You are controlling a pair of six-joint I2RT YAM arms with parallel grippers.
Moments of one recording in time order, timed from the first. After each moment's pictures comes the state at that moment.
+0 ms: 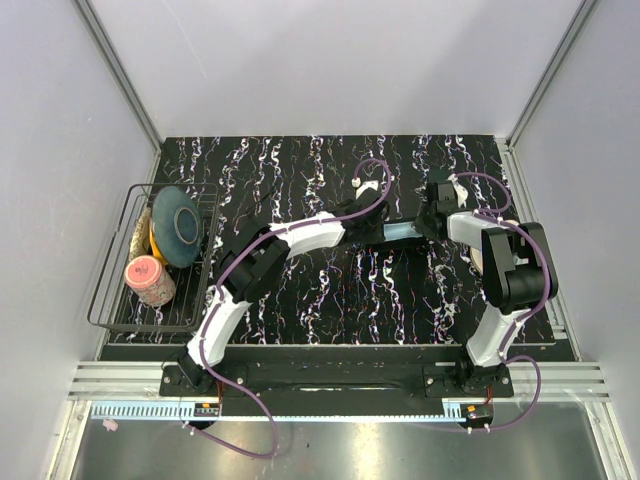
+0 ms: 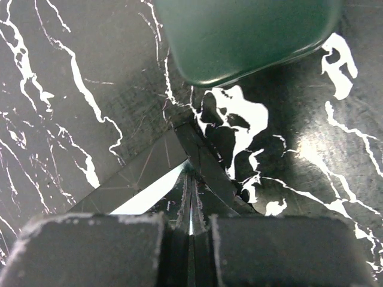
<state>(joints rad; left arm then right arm) -0.83 2.27 1.71 -0.26 -0.11 -0.73 0.16 1.81 1.00 -0.08 0.13 0.71</state>
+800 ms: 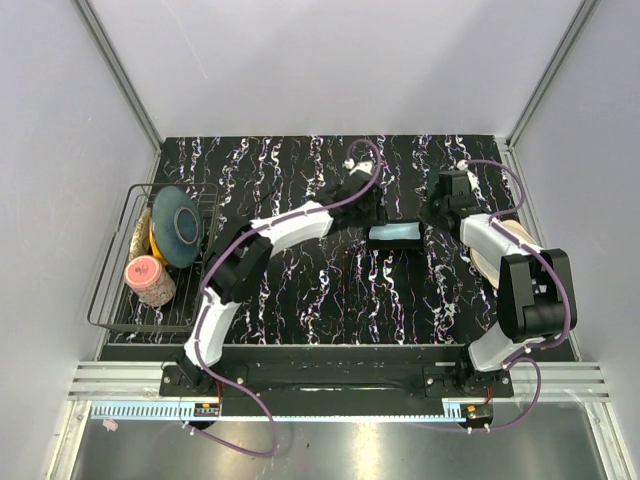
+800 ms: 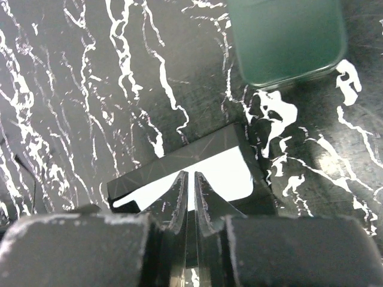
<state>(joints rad) -0.79 2.19 1.70 -0.23 -0.06 -0.69 0.14 1.60 0.99 -0.11 0.06 0.69</state>
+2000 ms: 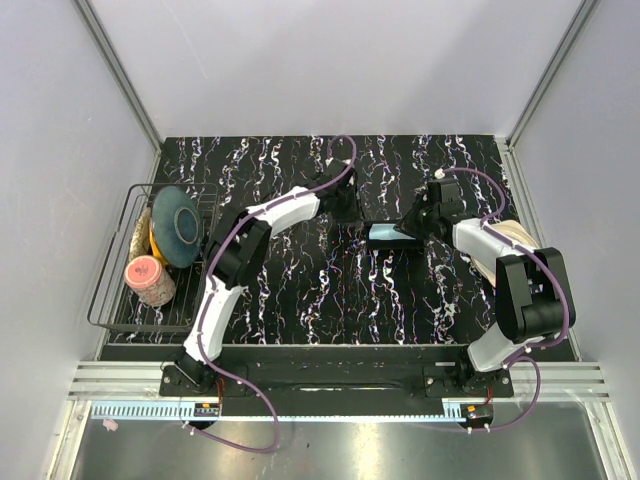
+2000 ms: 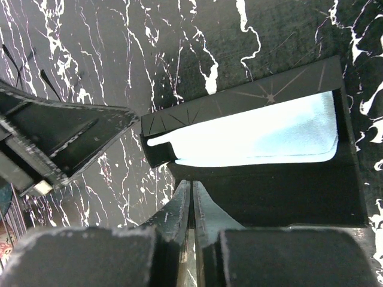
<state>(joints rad) -0.63 2.29 1.81 -0.37 0.14 -0.68 0.20 1.60 0.95 -0.12 -0.20 0.68</state>
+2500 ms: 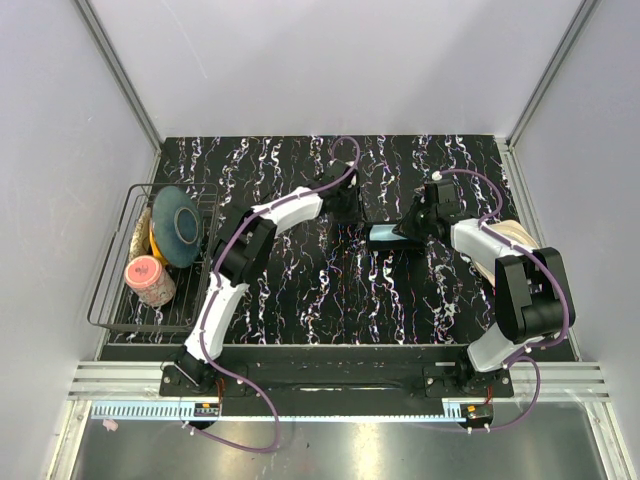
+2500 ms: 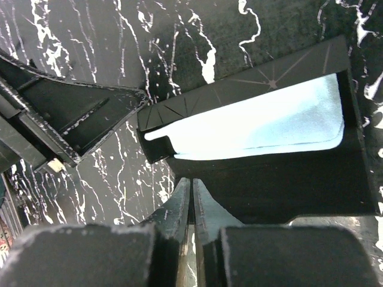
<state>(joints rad) -0.63 2.36 1.87 -0.37 0.16 -0.65 0.22 1.60 0.95 -0.14 -0.19 0.68</state>
